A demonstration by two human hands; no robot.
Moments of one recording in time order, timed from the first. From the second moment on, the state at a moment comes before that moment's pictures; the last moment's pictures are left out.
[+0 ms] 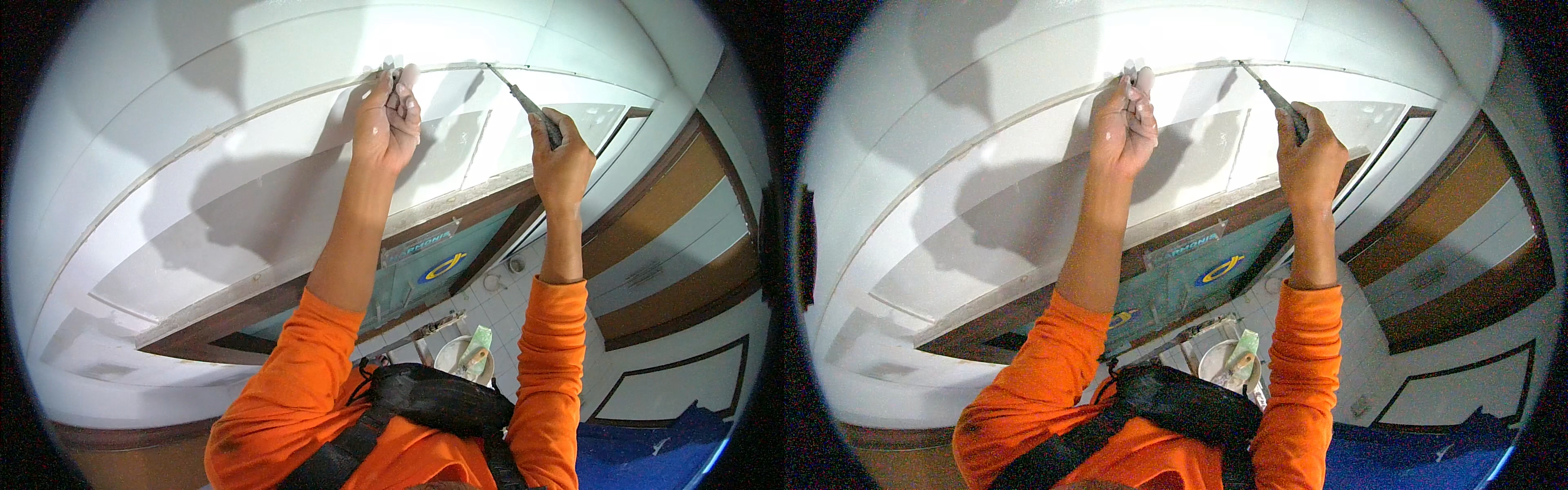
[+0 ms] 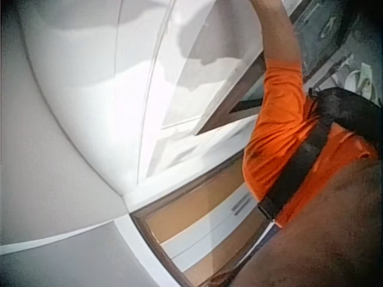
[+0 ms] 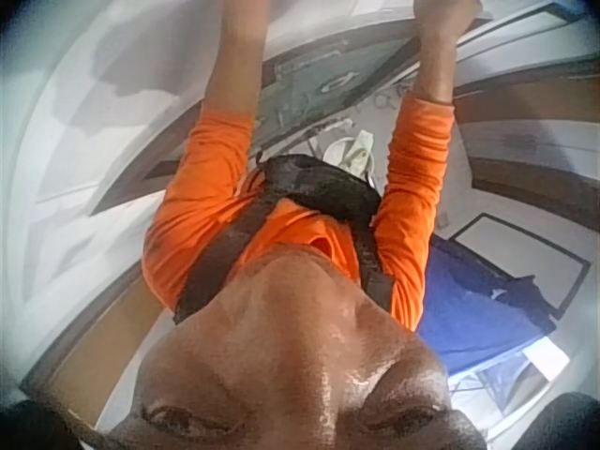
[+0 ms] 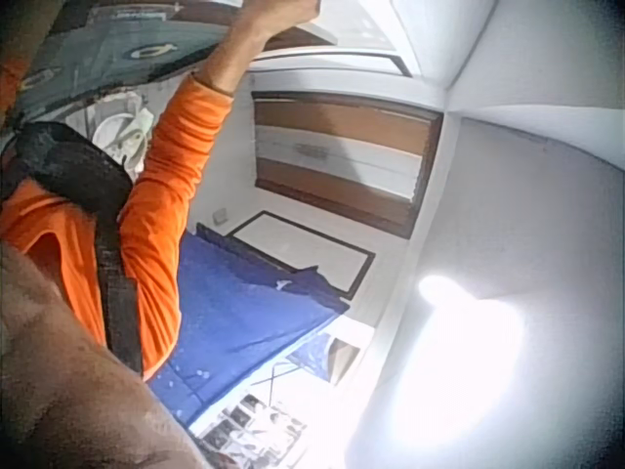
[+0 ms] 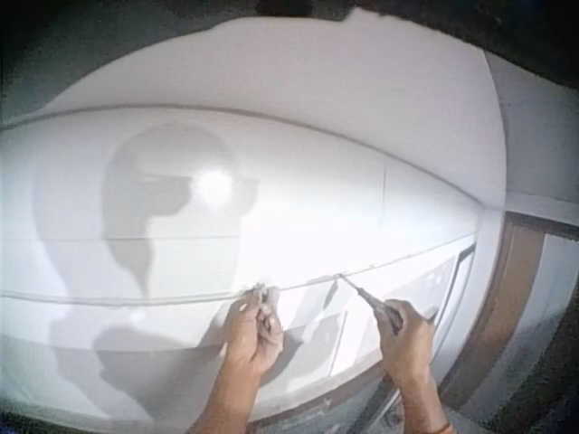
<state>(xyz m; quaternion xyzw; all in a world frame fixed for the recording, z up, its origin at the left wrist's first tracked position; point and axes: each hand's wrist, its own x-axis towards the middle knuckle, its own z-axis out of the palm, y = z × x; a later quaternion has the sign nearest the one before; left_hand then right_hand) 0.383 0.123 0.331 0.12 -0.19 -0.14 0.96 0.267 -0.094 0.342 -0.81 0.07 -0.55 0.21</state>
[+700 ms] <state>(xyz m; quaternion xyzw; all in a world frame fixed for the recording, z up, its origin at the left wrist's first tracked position) 0.396 0.124 0.322 0.11 -0.22 -0.16 0.96 0.268 -0.093 0.342 -0.81 0.08 -0.54 0.21</state>
